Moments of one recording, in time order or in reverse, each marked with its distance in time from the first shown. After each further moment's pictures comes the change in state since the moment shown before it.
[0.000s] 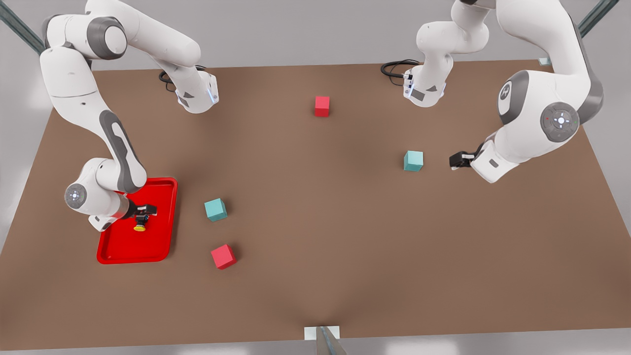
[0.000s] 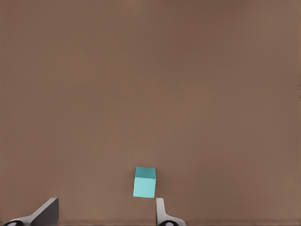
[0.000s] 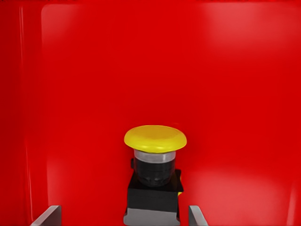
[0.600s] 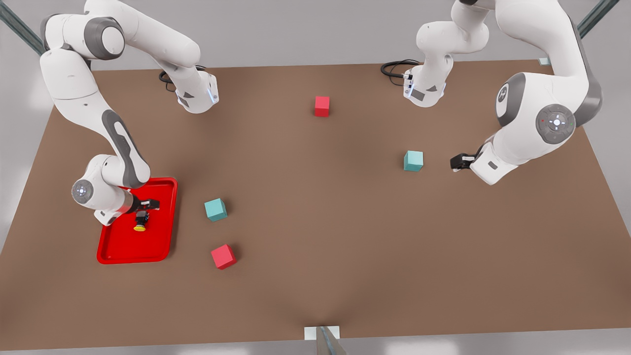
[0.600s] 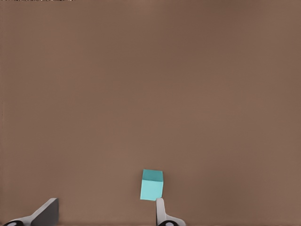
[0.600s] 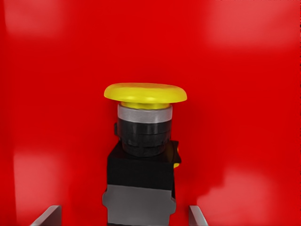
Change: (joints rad) left arm -0.001 0.007 -0.007 0.000 0.046 0.011 -0.007; right arm -0.033 0.001 -0.002 -0.081 -0.033 0.064 -0.017
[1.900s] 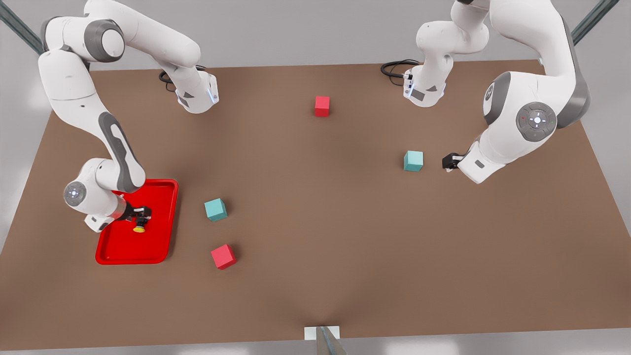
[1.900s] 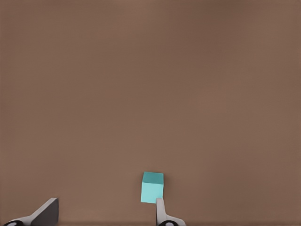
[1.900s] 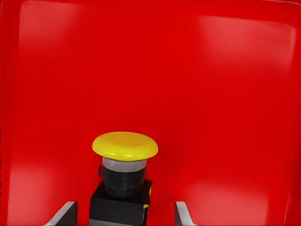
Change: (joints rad) left arm -0.038 0.001 -0.011 0.000 0.033 0.009 -0.024; right arm 0.013 0.020 -0.007 0.075 -0.013 0.021 -0.023
